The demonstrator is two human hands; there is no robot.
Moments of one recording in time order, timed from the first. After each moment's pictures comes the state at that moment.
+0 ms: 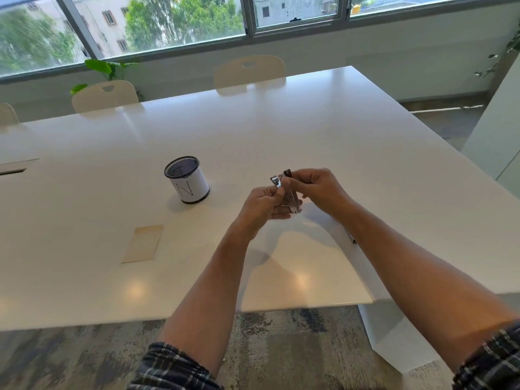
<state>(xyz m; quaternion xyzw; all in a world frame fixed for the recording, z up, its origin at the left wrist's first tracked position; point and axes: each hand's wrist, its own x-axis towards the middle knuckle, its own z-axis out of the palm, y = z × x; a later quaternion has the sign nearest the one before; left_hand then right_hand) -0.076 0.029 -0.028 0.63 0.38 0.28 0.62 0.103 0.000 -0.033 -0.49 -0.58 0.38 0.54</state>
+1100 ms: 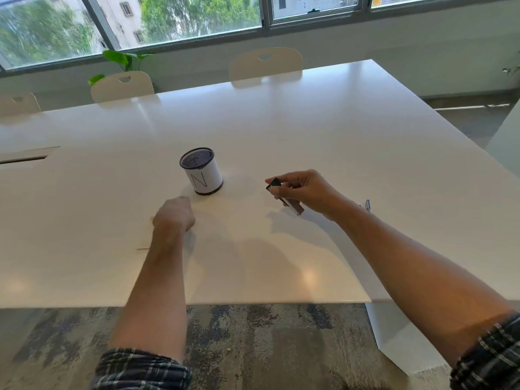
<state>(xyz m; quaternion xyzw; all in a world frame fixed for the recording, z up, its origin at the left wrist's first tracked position) -0.244 0.070 -0.013 0.66 0.75 -0.06 0.04 0.064 0.010 -0.033 -0.46 -0.59 0.47 0.47</state>
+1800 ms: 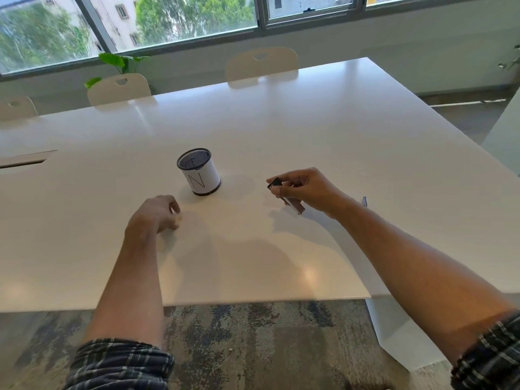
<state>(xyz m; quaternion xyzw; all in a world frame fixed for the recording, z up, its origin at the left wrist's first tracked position) -0.290 0.089 -0.006 0.69 0.72 0.00 0.12 0.070 0.008 -0.036 -0.47 -0.60 0.45 0.46</state>
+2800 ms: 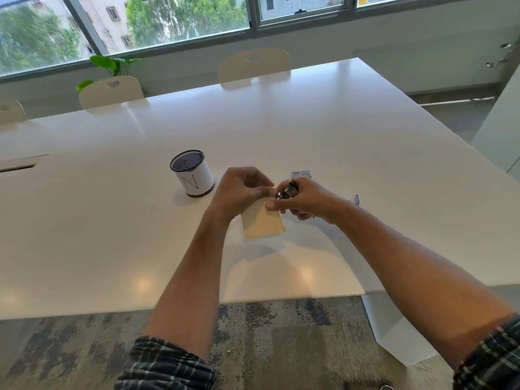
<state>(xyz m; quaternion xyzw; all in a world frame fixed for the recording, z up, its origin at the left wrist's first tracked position) -0.125 0.049 -0.003 0.75 0.41 0.32 0.40 0.074 -0.008 -0.033 -0.48 -0.58 0.54 0.38</state>
